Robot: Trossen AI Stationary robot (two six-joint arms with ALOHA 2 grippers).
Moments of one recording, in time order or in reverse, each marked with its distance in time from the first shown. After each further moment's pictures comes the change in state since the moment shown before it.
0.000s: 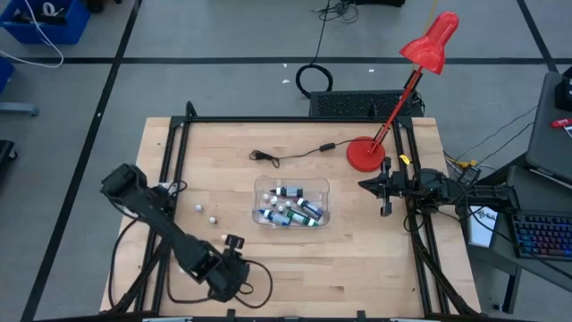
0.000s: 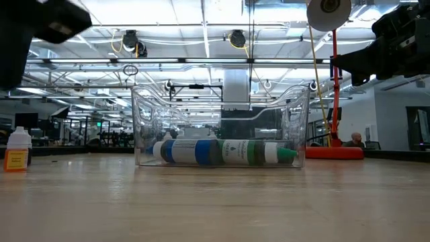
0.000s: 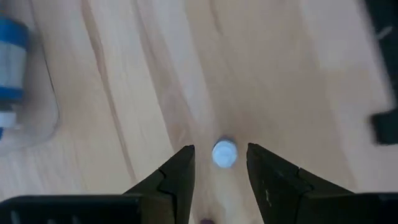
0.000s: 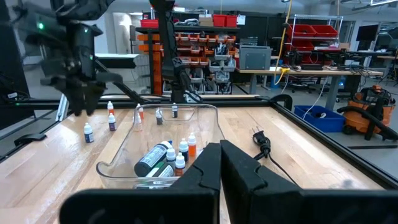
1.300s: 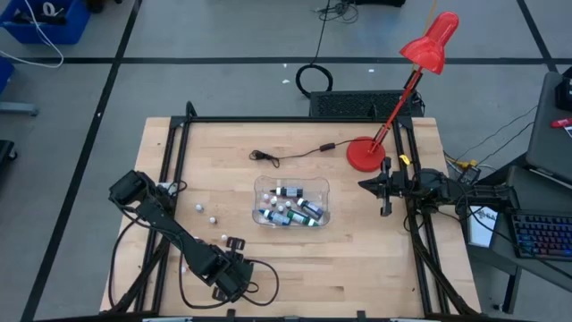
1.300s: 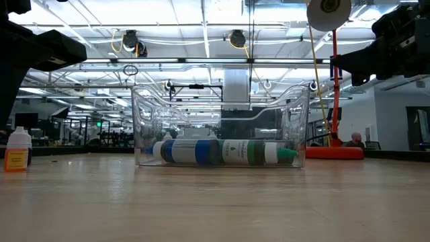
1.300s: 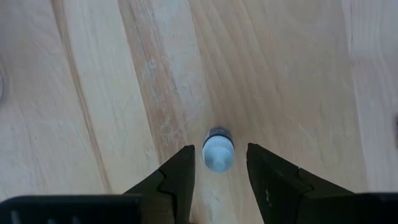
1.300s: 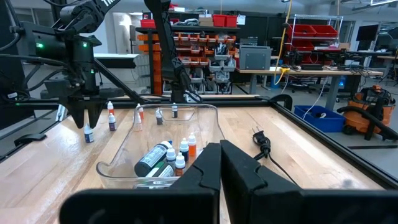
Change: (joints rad) left arm 0.018 0.088 0.001 0.004 0.079 -0.083; right arm 0.000 0.000 0.000 0.000 0.000 0.000
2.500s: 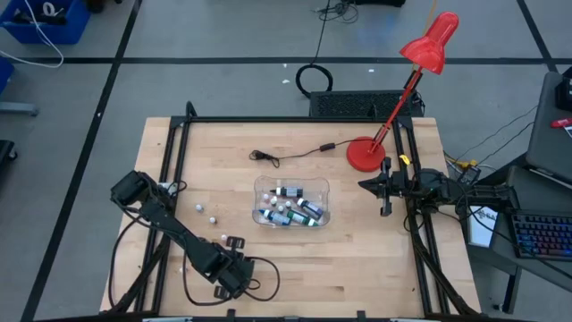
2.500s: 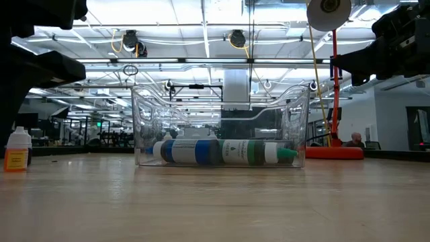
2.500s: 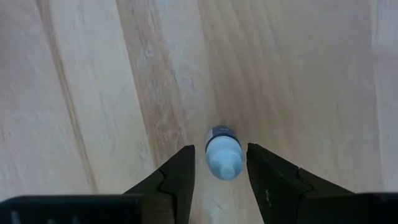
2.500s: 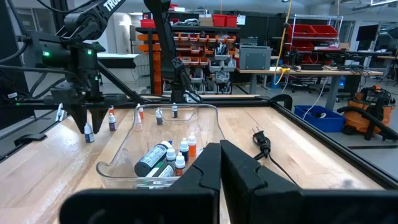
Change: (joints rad) left arm 0.019 0.011 -0.049 0.050 0.037 -0.018; right arm 0.000 0.000 0.000 0.000 0.000 0.000
